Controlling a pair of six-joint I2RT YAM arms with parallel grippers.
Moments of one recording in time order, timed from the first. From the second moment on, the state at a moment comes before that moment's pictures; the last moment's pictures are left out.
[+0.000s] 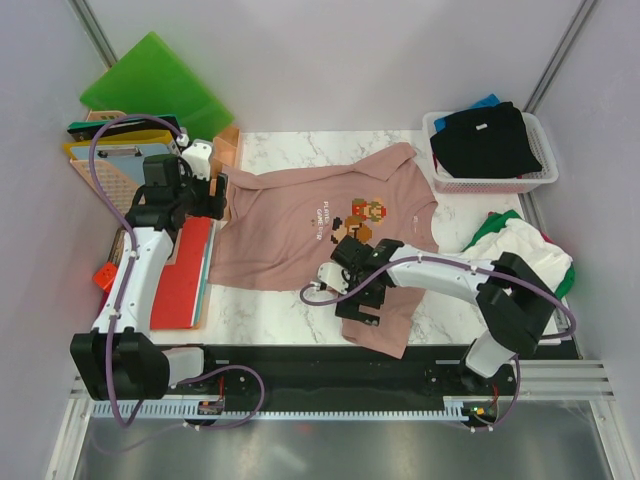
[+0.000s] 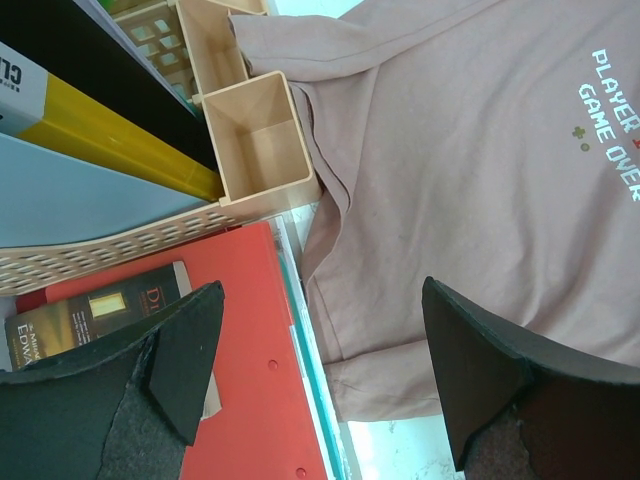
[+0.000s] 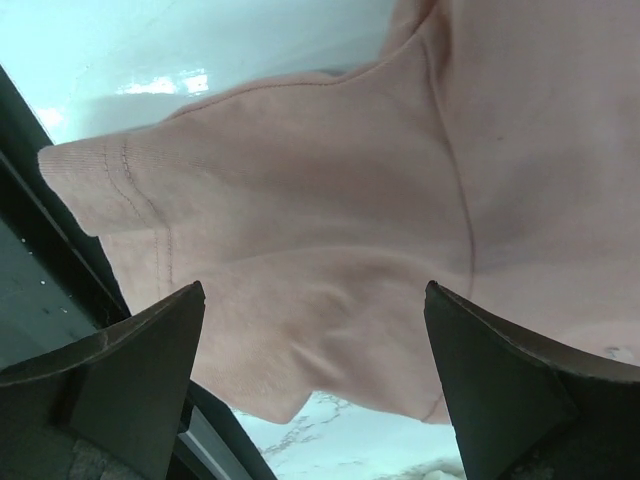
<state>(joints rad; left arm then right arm) 0.02 1.24 1.16 -0.52 0.16 0.26 0.91 1.62 1.05 -0.79 -0.08 -0.43</state>
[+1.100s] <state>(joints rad) 0.02 1.27 1.16 -0.52 0.16 0.26 0.90 1.60 0.85 -1.00 0.05 -0.56</state>
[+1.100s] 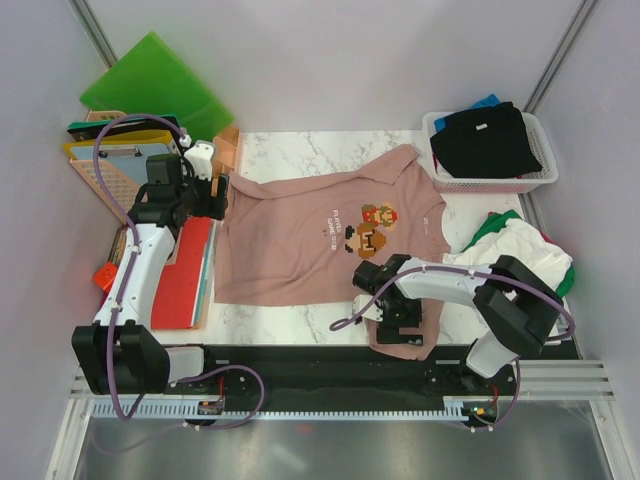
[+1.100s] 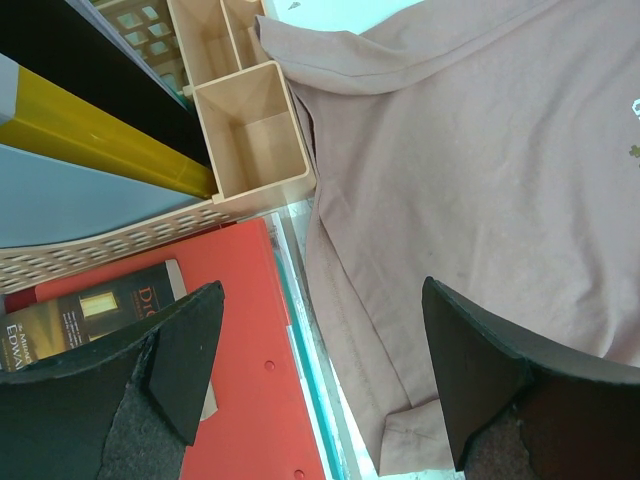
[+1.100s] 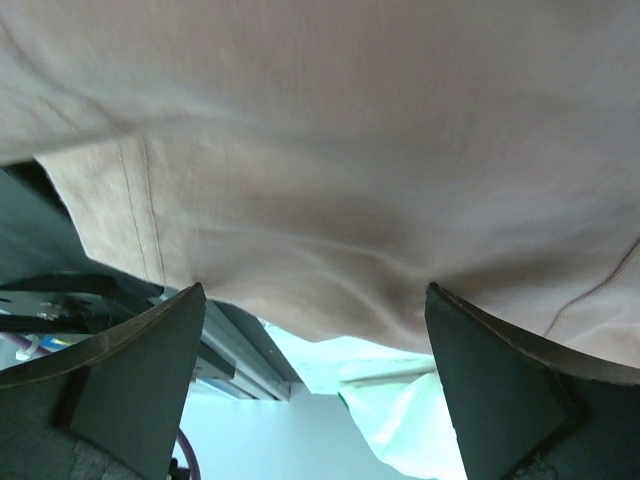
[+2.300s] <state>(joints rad) -0.20 1.51 1.20 -0.56 0.07 0.39 0.61 1.25 1.19 -0.62 0.27 -0.43</state>
